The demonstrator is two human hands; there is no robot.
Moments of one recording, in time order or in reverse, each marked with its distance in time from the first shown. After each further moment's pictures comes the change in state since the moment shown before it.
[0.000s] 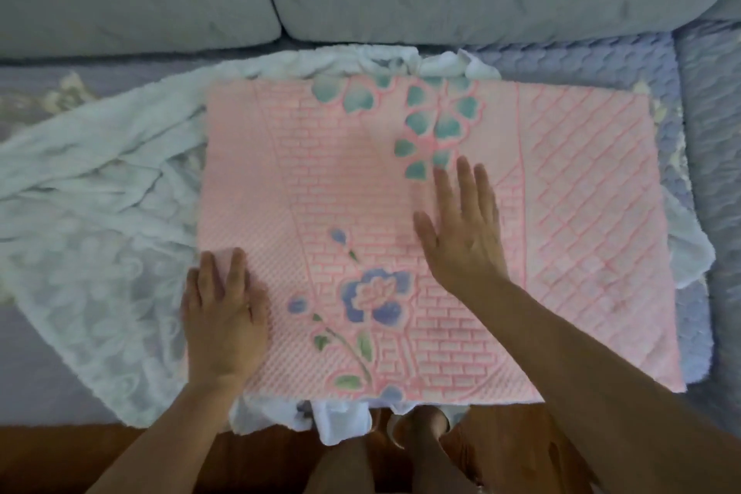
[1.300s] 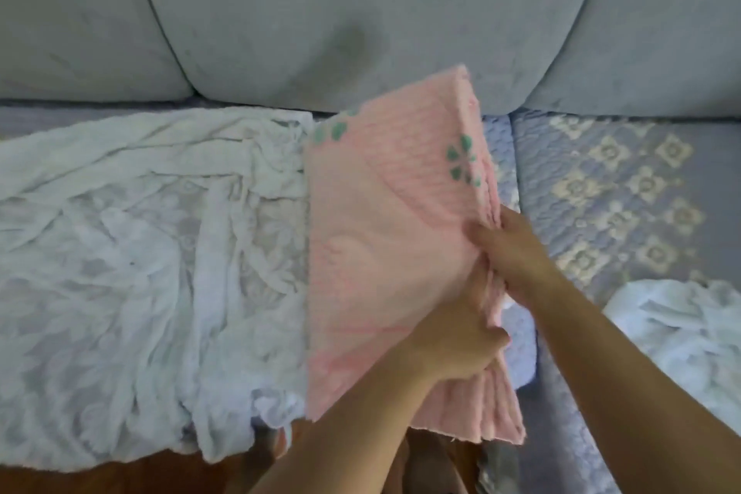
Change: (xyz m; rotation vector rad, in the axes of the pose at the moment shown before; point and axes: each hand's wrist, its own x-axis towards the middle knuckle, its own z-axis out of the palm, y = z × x) left_hand -0.106 0.407 -0.134 -0.800 -0.674 0.587; right_hand 0.002 0.150 -0.206 0.972 -0.093 0.553
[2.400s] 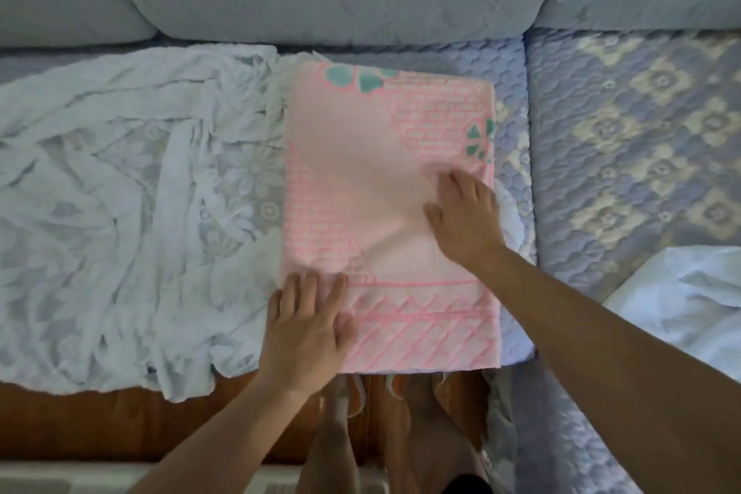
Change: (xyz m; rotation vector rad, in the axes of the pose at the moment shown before) left_hand -0.031 -0.149 0.060 0.986 0.387 -0.339; right_hand 0.070 0.130 -0.028 -1.090 -0.015 -0.402
